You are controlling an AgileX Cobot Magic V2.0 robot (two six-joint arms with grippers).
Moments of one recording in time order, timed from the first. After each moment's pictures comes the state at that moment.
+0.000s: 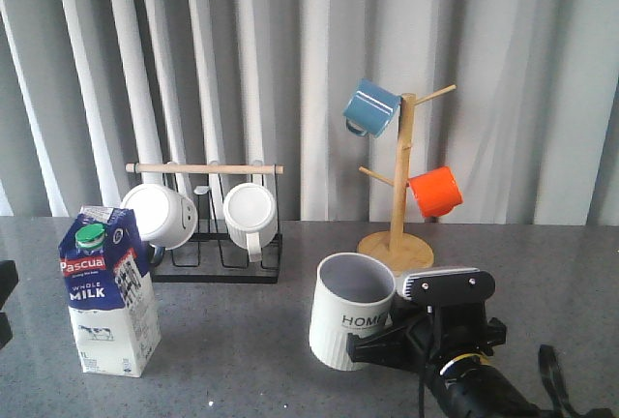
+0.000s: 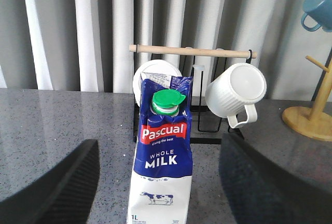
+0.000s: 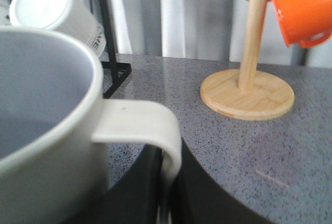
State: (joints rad) left arm -0.08 0.95 -0.63 -0.06 -0.11 -0.05; right arm 0.49 1.74 -0.84 0.45 -0.68 -0.20
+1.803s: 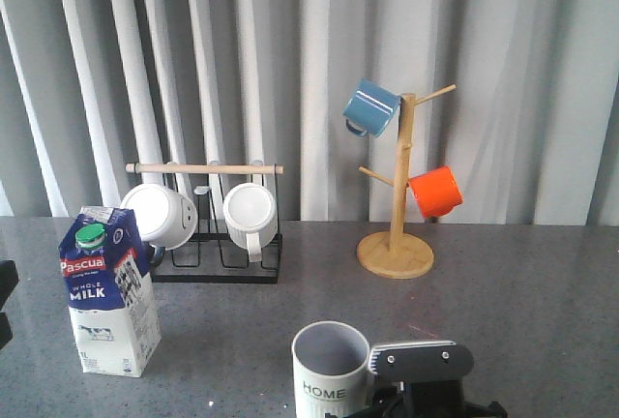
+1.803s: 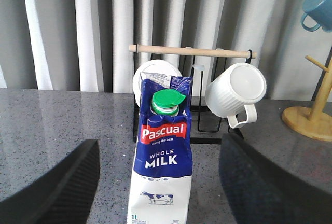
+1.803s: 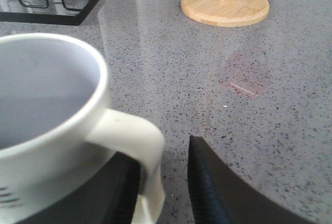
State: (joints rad) left arm -0.08 0.95 -0.63 -0.06 -0.11 -0.05; right arm 0.74 1.72 -0.73 1.02 -0.76 -0.55
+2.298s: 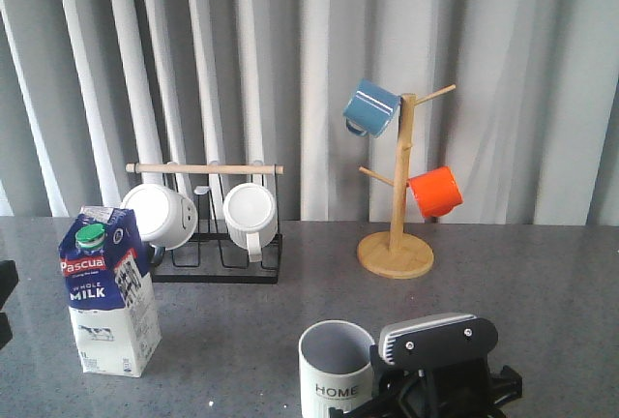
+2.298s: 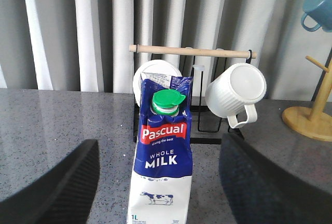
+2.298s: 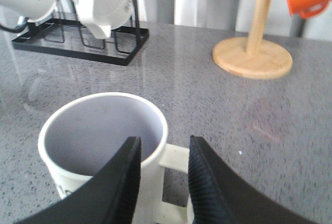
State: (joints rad) left arm -0.08 0.95 -0.63 -0.06 -0.11 -0.05; right arm 0.74 1.51 -0.67 0.90 -0.66 -0.64
